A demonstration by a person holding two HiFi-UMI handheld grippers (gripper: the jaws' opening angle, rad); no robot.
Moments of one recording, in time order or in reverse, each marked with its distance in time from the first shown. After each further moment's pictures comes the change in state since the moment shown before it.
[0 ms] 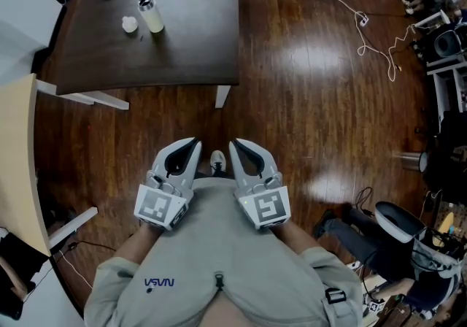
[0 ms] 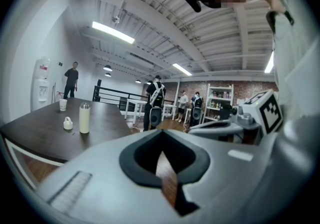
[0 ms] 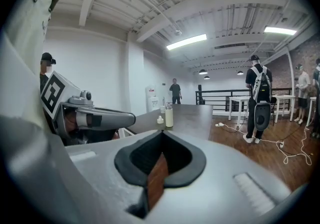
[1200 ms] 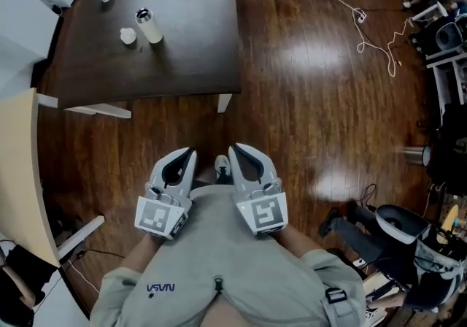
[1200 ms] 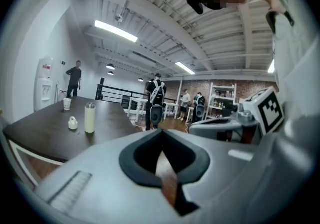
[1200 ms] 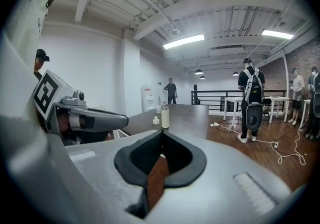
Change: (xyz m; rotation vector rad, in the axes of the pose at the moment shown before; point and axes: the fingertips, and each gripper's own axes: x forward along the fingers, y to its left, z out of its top) left arm -0.008 0.019 0.003 -0.008 0.005 0.015; right arm 0.015 -0.002 0.012 -0.008 0.002 -0.064
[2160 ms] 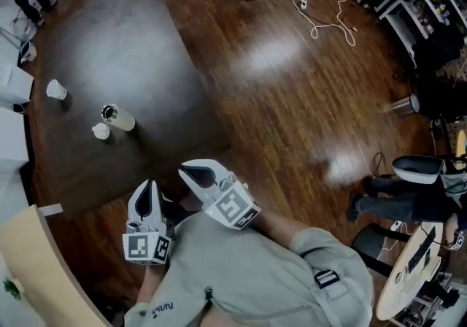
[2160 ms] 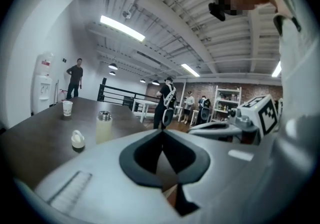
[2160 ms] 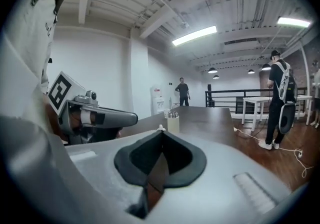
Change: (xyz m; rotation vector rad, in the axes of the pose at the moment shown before) left arm 0.057 0.165 0.021 -0.068 -0.011 0.011; right arm 0.174 0.012 0.010 -0.001 0.025 0.162
